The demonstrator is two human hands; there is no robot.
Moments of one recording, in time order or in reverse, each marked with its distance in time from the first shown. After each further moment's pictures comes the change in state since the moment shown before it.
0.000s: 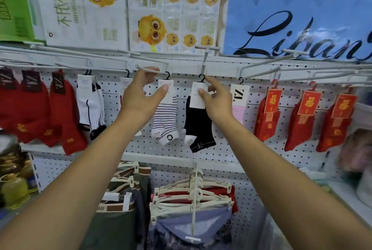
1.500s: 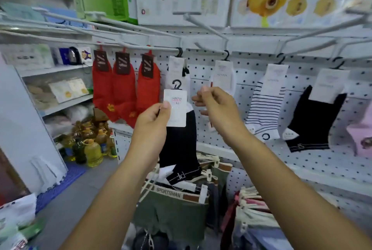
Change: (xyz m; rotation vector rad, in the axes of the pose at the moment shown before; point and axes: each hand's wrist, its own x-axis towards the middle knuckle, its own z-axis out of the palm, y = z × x) left_hand -0.046 -0.121 -0.167 -0.234 0.146 -0.461; right_hand -0.080 -0.075 0.233 0.320 -0.426 0.147
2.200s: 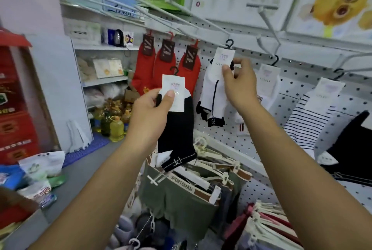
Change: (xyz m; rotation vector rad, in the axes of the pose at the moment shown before) left_hand -0.011 0.002 -0.056 -0.038 0.231 0.080; right_hand 0.068 -0.016 0.038 -0.180 0.035 -0.208
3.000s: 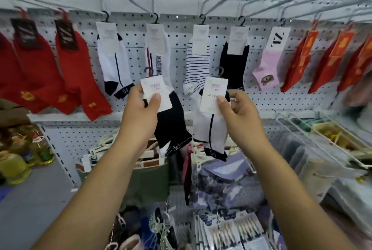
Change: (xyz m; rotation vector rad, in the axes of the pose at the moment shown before) left_hand -0.060 -0.029 0.094 -0.035 -0.530 -0.128; right_hand -0.243 -0.015 -0.144 -0.097 0.345 0.338
